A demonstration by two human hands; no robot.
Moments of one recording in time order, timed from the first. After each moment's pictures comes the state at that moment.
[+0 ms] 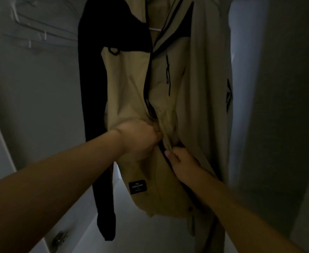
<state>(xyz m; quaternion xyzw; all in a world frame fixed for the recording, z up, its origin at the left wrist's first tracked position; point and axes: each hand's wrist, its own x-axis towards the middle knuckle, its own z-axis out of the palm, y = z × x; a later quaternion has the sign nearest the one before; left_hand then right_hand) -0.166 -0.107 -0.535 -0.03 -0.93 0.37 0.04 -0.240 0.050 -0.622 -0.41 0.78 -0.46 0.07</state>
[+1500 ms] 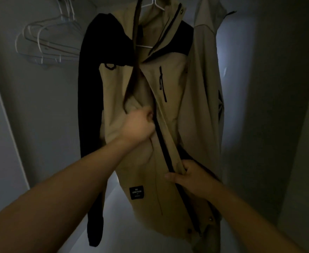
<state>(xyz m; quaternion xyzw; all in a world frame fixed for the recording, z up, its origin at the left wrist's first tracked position) -0.175 -0.060 -0.510 0.18 -0.89 -0.13 0.40 -0.258 0.114 -0.623 -0.48 0.67 -0.51 0.24</state>
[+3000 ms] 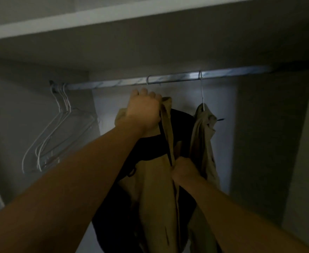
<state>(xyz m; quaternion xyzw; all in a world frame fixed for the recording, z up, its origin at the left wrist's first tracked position) -0.237 -0.097 -0.141 0.11 -0.89 0.29 0.34 -0.290 0.025 -0.301 -0.29 0.90 -0.33 0.06</state>
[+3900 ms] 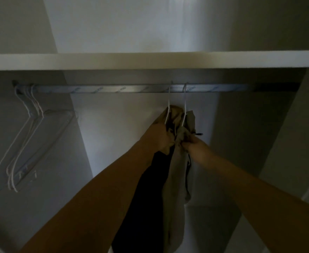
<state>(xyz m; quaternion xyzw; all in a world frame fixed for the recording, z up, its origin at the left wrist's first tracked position) -0.291 -0.043 -0.145 0.12 -0.94 -0.30 0.14 -0.346 0.088 -0.169 -0.20 0.88 -0.42 0.11</state>
